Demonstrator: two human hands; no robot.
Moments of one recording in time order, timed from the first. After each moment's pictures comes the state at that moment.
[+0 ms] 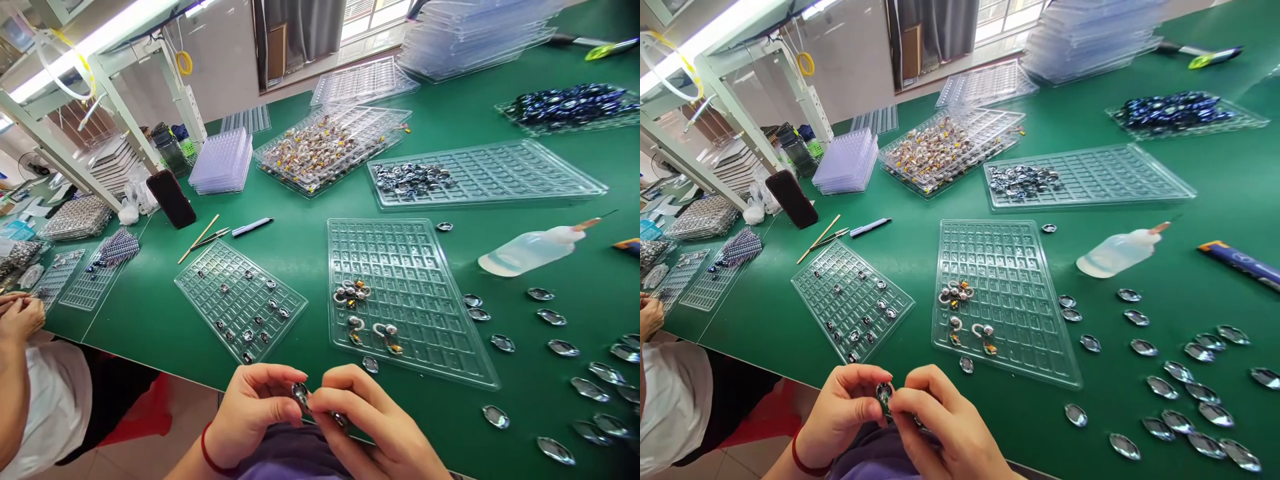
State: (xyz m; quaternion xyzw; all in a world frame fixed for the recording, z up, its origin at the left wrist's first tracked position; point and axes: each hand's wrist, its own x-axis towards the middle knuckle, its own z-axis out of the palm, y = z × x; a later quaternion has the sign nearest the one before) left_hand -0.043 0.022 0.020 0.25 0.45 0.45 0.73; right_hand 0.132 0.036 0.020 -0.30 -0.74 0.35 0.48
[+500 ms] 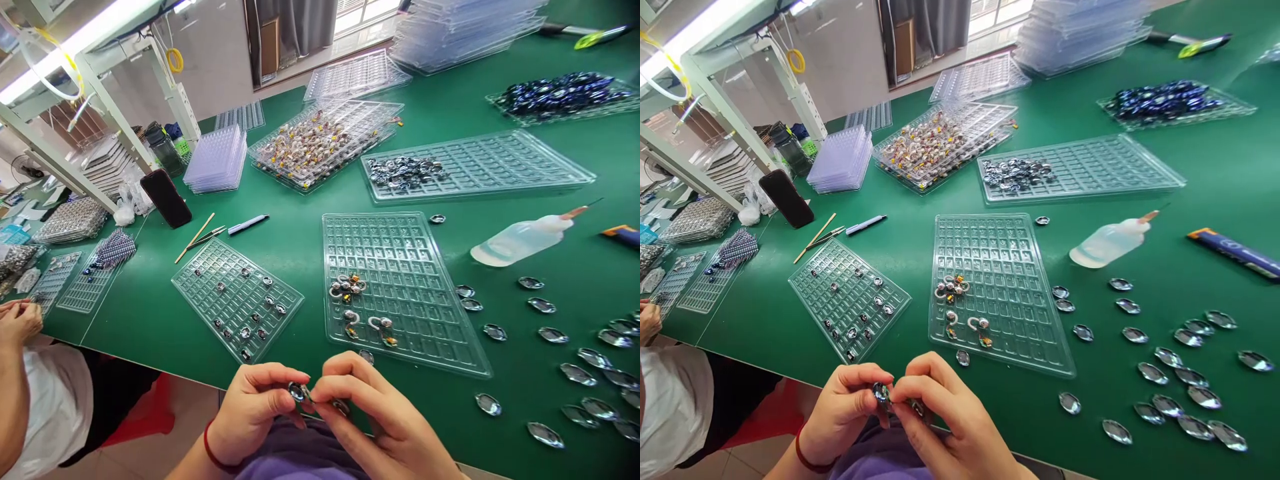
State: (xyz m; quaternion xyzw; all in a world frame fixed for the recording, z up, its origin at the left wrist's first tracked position) left_hand -0.040 0.024 0.018 0.24 0.40 0.47 0.75; right_hand 0.138 0.037 0.023 -0.32 -0.70 0.43 0.48
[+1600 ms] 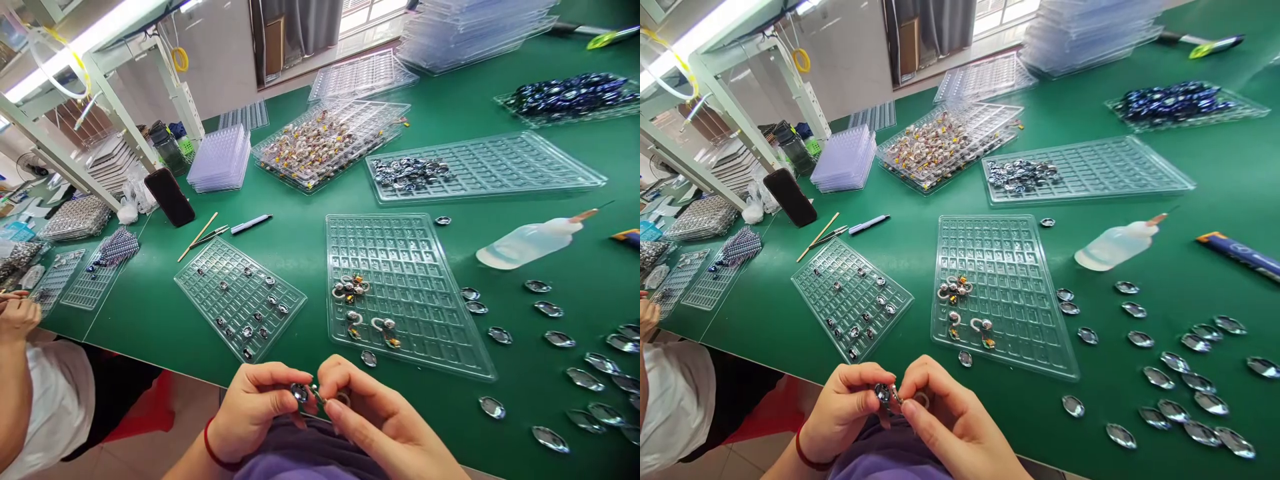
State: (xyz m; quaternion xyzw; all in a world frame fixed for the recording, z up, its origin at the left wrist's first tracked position) left_hand -0.043 0.021 0.016 0.27 0.40 0.46 0.74; right_hand 0.133 0.026 0.029 -0.35 -0.39 0.74 0.42
